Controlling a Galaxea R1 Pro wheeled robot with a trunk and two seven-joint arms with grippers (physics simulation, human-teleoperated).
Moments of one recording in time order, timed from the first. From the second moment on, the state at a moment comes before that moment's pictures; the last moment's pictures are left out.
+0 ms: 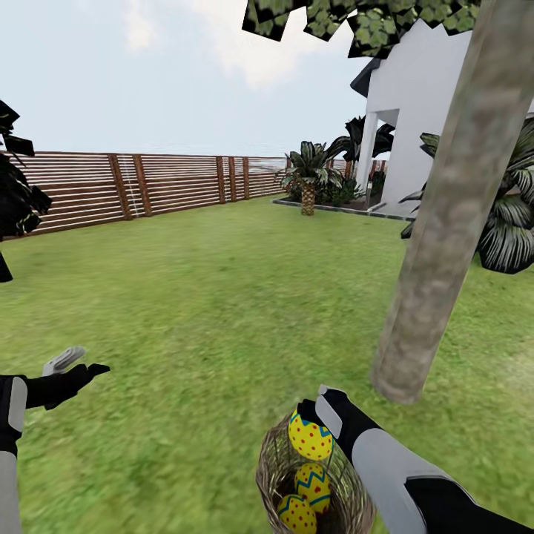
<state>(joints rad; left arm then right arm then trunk) -0.69 0.29 0.67 -0.96 0.00 1.00 -0.41 -0.83 0.17 -0.03 -0.28 -0.29 0.44 -0.28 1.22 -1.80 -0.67</state>
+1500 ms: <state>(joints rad) -0.69 0.29 0.67 -0.96 0.00 1.00 -0.41 -0.83 0.17 -0.03 -0.28 -0.28 0.44 -0.28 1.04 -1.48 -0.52</state>
